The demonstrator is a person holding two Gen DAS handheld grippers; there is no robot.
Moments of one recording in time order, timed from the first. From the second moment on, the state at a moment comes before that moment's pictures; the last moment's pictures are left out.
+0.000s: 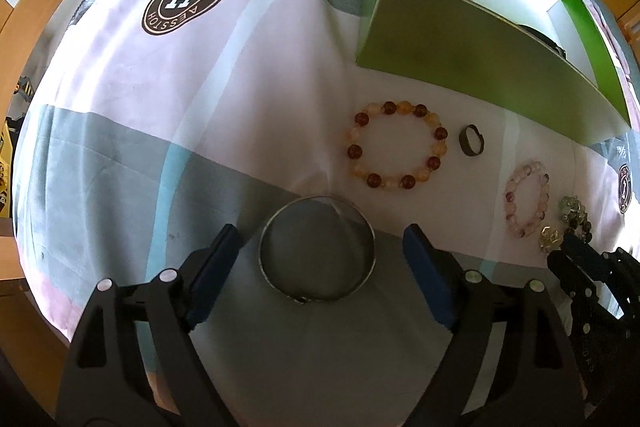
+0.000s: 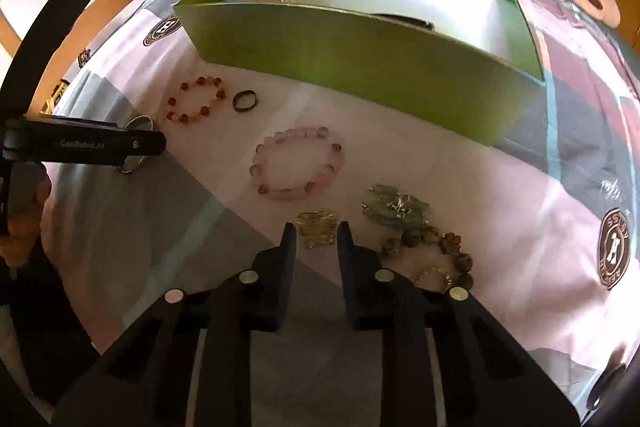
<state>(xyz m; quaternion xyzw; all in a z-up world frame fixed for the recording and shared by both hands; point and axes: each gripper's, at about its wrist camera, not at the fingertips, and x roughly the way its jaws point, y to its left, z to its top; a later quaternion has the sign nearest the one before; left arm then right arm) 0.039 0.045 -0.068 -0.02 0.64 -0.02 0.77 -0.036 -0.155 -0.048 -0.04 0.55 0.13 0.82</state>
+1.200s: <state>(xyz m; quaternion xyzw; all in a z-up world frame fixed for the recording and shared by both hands) 0.027 0.013 -0.079 0.03 0.63 -0.05 0.78 -0.033 -0.142 -0.065 -0.07 0.54 0.11 0.83</state>
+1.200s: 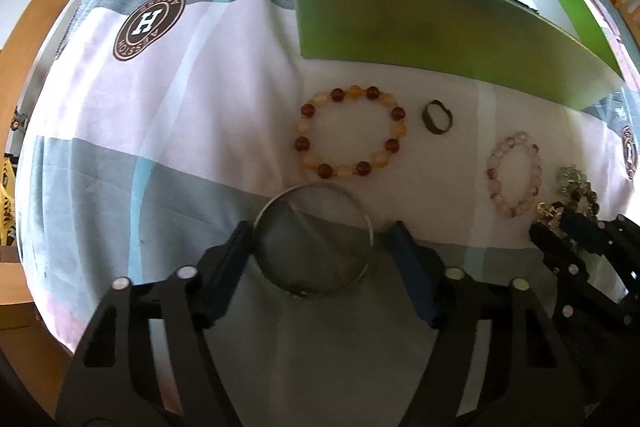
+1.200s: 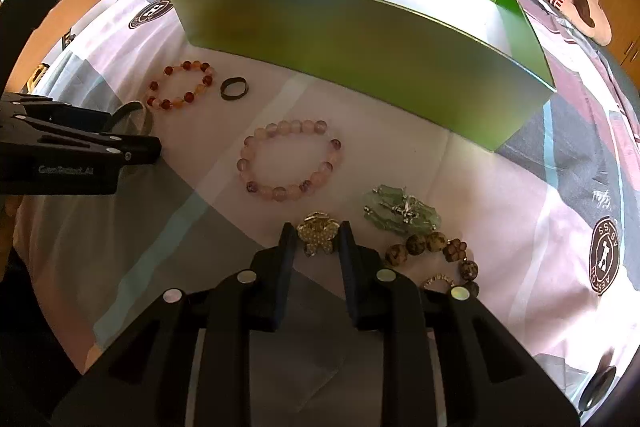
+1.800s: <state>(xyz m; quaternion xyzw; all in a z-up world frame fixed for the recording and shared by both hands) 0.039 0.036 -0.075 -0.02 0.64 -0.08 0.77 -0.033 -0.143 -0.064 -0.07 0.54 0.11 0.83</state>
